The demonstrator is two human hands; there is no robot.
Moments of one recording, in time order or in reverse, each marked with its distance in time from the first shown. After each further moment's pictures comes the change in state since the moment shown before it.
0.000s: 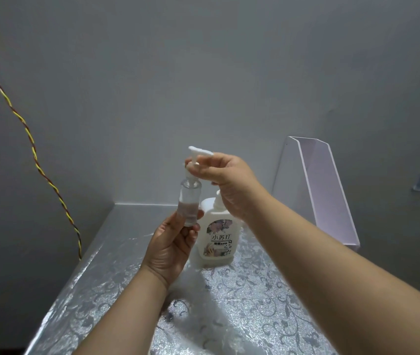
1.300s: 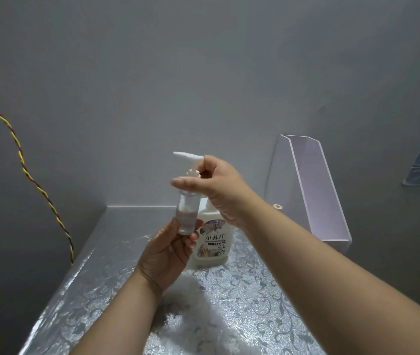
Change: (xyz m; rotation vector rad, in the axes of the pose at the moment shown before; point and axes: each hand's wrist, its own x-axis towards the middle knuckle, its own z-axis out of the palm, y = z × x) left_hand -0.004 -0.002 0.001 -0.028 -0.049 -0.141; right_hand -0.006 0.010 -0.005 -0.134 -0.079 -0.028
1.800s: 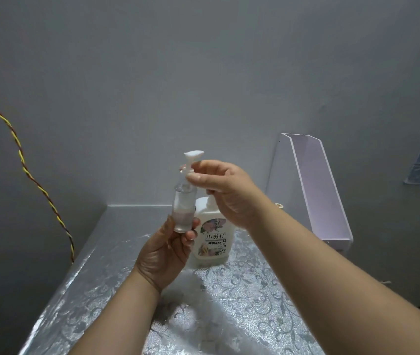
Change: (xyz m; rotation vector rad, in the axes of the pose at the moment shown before) left_hand -0.001 0.004 0.000 -0.054 -0.009 -0.046; right_hand -0.001 0.005 -0.011 0.171 -0.058 0.021
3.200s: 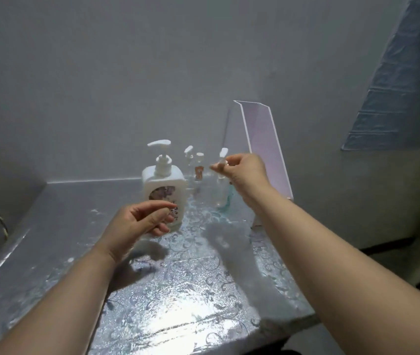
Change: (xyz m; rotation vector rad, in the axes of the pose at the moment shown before) left_hand -0.002 -0.022 -0.002 0.891 -0.065 0.009; right_hand -0.043 0.033 -0.110 -0.563 0.717 0.165
